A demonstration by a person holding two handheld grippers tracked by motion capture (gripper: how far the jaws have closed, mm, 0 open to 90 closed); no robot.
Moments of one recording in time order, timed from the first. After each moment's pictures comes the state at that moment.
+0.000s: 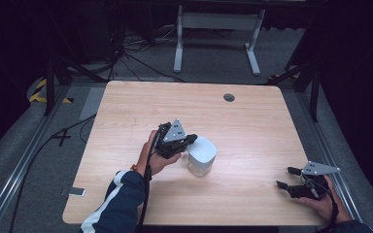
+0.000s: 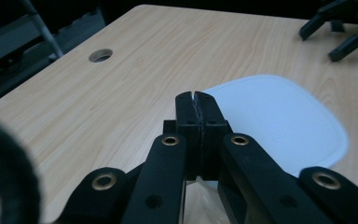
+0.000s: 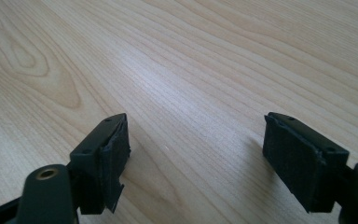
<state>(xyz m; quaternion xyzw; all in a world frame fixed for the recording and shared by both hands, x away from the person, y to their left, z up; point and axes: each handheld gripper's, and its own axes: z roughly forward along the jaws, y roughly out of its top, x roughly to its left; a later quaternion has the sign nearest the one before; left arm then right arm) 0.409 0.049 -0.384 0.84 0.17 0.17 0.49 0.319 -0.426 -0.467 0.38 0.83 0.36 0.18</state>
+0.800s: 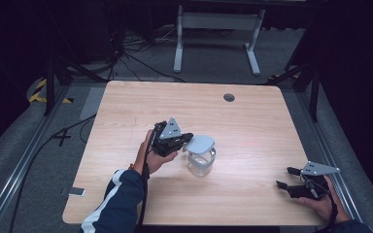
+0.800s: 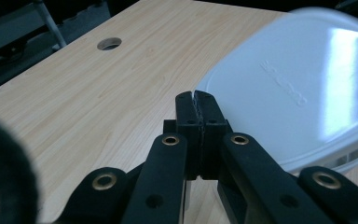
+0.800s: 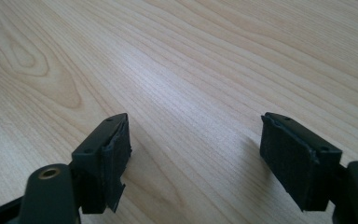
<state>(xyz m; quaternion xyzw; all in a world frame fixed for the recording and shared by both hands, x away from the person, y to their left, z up) 0.413 0.058 -0.392 0.84 0.18 0.16 0.49 0.318 -0.424 -0.465 0.38 0.83 0.36 0.19</state>
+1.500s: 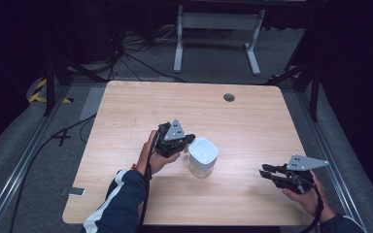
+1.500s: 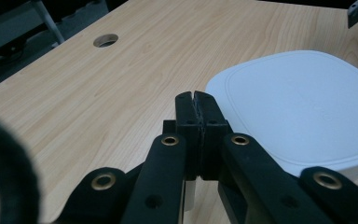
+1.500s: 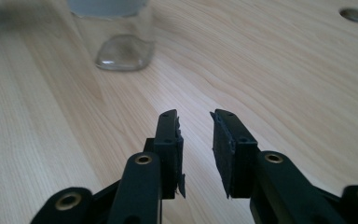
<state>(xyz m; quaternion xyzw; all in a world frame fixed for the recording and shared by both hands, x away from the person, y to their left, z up) 0.414 0.051 -0.395 0.84 0.18 0.17 0.48 0.318 -0.346 -0.414 0.29 0.84 0.43 0.17</state>
